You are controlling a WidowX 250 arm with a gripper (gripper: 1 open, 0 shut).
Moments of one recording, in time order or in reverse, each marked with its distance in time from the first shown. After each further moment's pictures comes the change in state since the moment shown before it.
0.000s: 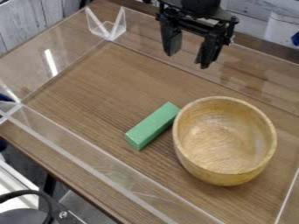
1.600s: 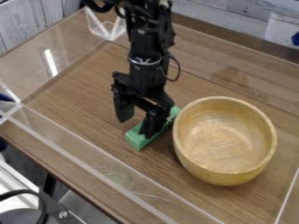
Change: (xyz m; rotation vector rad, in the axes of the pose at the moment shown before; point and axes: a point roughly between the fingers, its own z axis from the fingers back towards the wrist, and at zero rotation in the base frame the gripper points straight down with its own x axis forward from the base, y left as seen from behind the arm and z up) arm -0.057 0.038 -0.098 0.008 0.112 -0.068
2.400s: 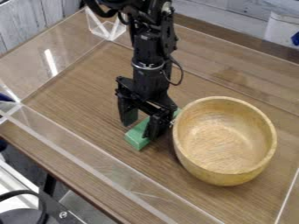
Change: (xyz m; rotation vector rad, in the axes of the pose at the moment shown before) arm 0.004 -0.003 -0.006 -0.019 -0.004 -0.006
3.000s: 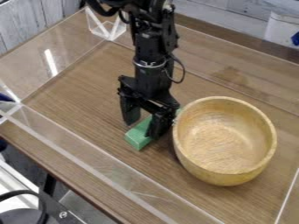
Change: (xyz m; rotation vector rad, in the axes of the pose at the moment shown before) arm 0.002 -0.002 0.002 -0.016 -0.007 -0.008
